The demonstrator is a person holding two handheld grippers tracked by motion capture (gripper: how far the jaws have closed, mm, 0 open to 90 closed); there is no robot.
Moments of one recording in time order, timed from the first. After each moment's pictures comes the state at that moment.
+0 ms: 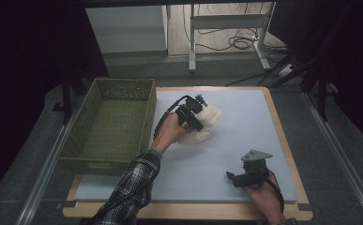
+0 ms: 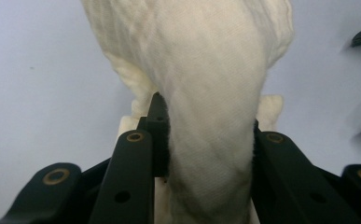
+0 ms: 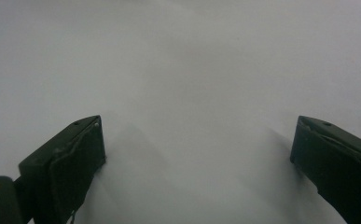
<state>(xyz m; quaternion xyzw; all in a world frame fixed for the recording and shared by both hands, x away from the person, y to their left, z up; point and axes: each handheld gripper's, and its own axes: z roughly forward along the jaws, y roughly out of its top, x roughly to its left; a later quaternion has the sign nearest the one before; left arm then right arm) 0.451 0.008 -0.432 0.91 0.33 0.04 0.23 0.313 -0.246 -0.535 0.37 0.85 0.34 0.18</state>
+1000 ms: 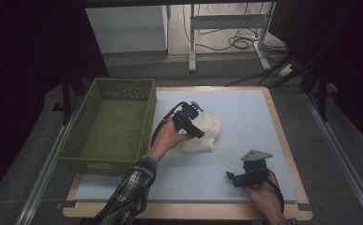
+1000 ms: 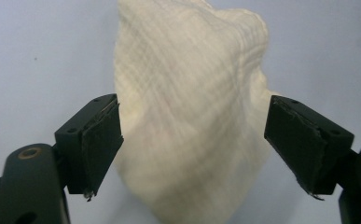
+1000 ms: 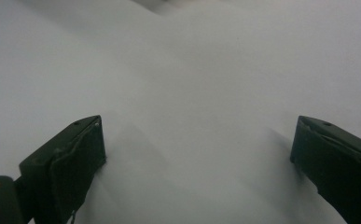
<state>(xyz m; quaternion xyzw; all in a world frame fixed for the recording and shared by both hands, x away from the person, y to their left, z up) 0.437 0.024 -0.449 0.90 0.35 0.07 0.27 0.313 -0.246 -0.534 0.37 0.85 0.34 0.17</state>
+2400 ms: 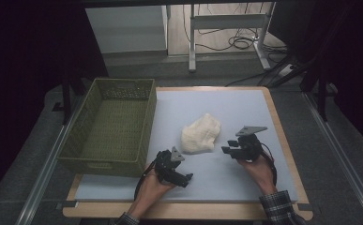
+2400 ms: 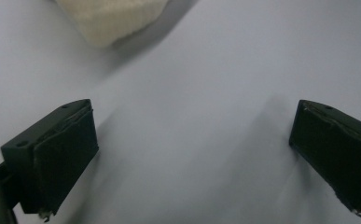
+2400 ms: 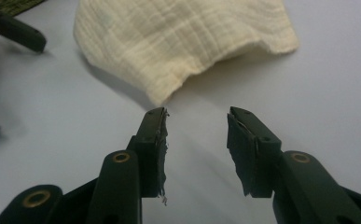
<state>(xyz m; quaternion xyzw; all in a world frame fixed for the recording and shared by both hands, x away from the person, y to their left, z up) 0.305 0.067 -0.542 0.87 0.35 0.13 0.34 0.376 -0.225 -0.495 0.34 0.85 0.38 0.13</state>
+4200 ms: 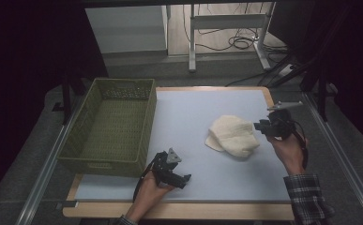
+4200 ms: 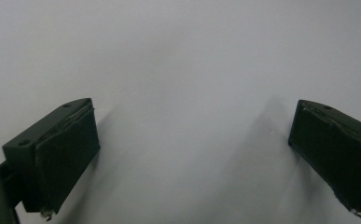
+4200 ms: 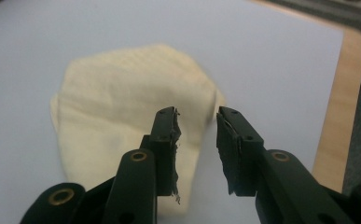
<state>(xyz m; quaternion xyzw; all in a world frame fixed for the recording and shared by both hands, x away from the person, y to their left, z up) 0.304 0.074 -0.546 0.86 0.34 0.12 0.35 0.404 -0.298 -0.419 0.44 0.81 0.32 0.21</state>
